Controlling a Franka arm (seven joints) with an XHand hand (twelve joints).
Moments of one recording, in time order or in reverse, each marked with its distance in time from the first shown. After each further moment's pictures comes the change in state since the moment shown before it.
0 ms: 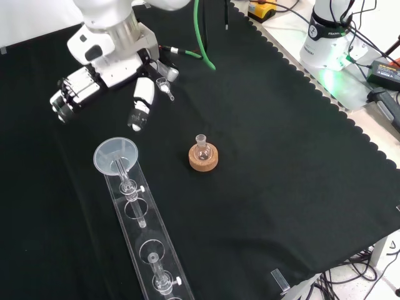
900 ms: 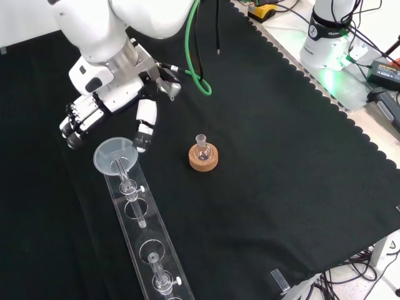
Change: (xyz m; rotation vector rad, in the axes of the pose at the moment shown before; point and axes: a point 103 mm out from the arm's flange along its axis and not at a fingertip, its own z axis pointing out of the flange) arm 0.013 0.010 0.031 0.147 -0.046 0.041
